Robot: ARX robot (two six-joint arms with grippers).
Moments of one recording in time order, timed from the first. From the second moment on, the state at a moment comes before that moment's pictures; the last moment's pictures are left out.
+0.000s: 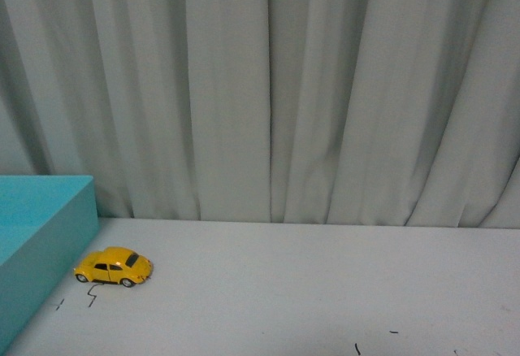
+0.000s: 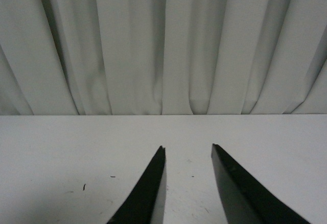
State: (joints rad) left arm 0.00 0.01 0.01 0.00 0.00 0.00; right arm 0.00 0.00 0.01 0.00 0.00 -0.01
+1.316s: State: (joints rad) left arm 0.00 1.45 0.93 0.21 0.04 0.40; right arm 0.00 0.00 0.01 0.00 0.00 -0.01
